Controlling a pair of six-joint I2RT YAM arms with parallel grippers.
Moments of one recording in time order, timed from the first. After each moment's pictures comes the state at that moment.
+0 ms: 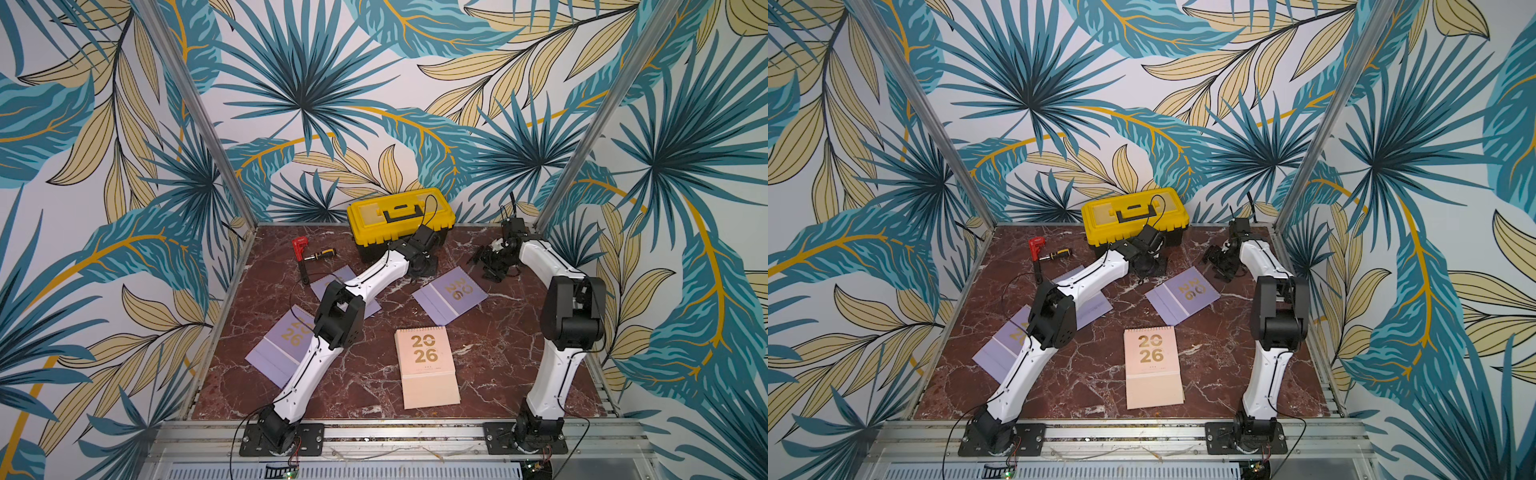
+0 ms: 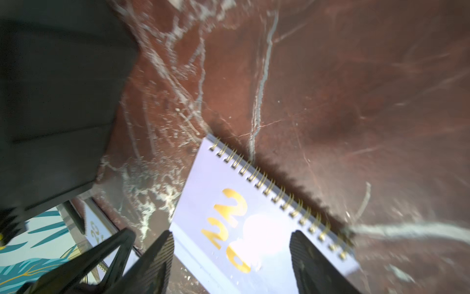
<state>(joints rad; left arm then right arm) -0.67 2.53 2.37 -0.77 0.07 -0.53 -0.06 2.01 1.62 -0.77 -0.34 0.57</state>
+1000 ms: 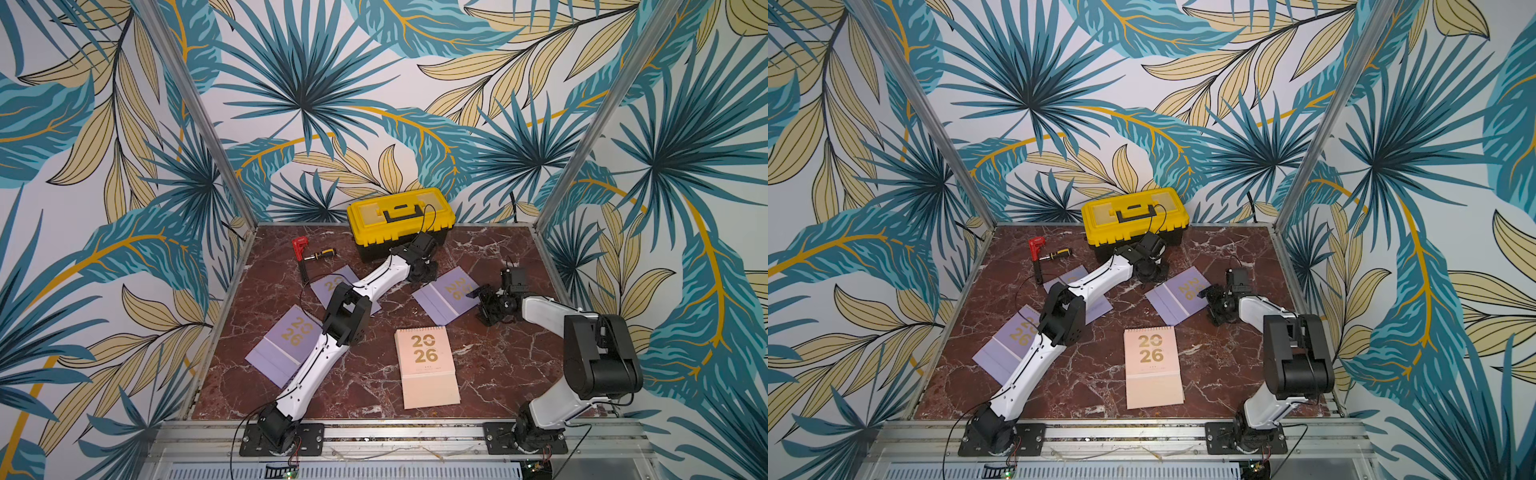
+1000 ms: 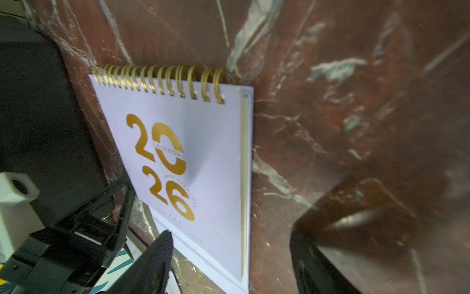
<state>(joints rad) -0.66 2.68 2.46 -0.76 0.17 -0.53 -0.01 1.65 0.81 -0.16 -0.34 1.15</state>
